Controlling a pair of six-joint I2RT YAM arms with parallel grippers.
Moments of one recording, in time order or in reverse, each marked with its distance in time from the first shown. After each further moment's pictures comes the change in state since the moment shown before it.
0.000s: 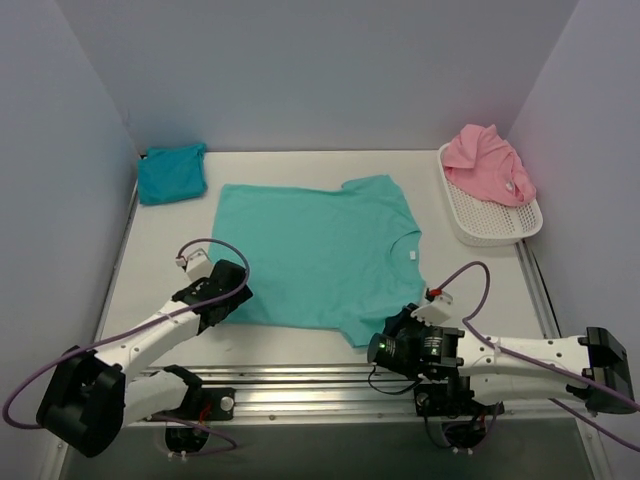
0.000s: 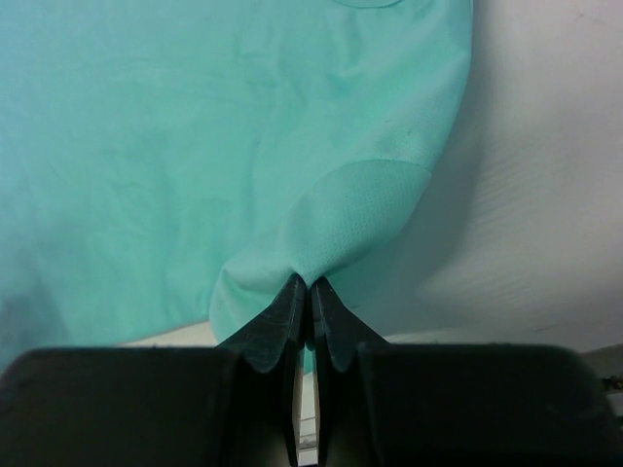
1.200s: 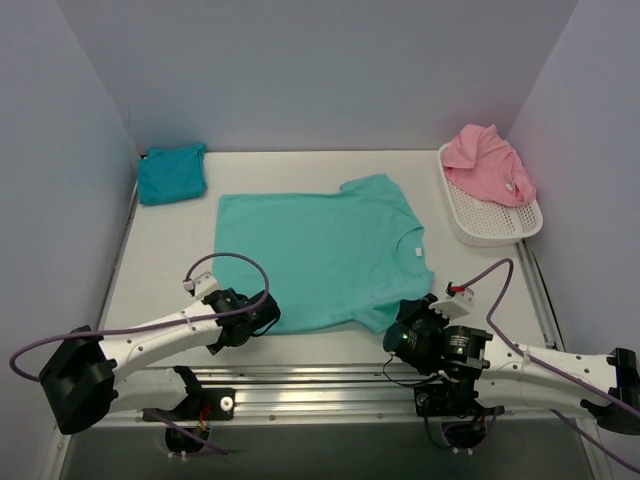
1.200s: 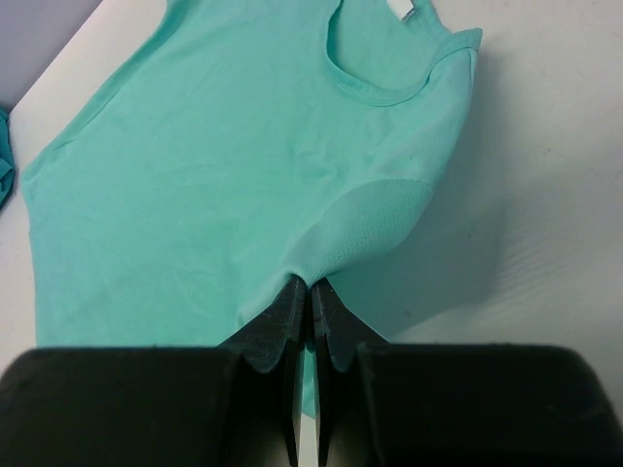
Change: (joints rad) left arm -0.425 0.076 0.143 -0.676 -0.172 -0.621; right arm -0.101 -0.161 -0.026 0.059 0.161 -0.162
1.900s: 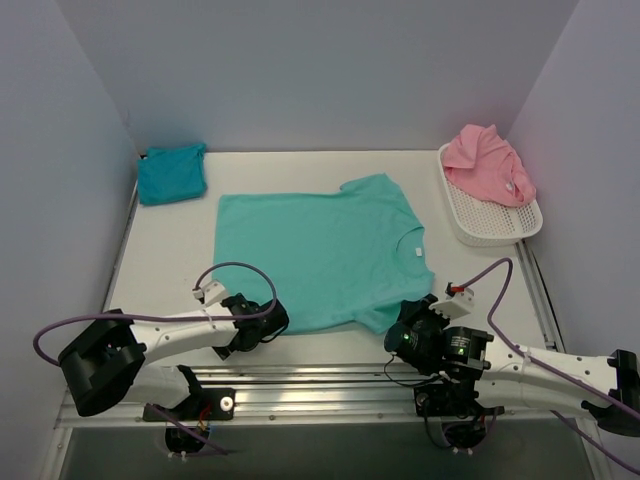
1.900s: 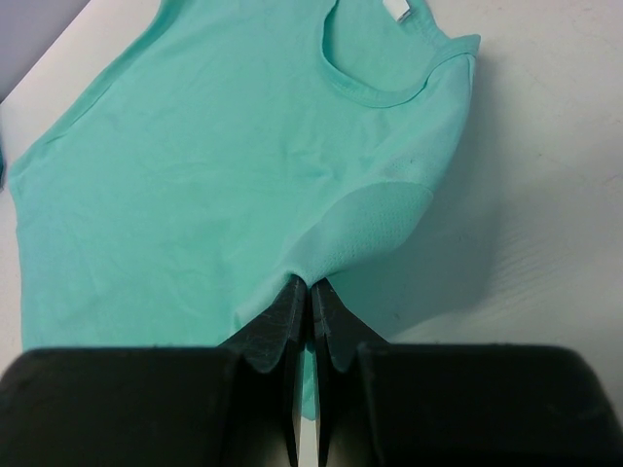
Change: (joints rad) left arm -0.068 0.140 -0.049 0.155 -0.008 -0.110; right arm -0.008 -0.019 -0.019 0.014 -0.003 -0.047
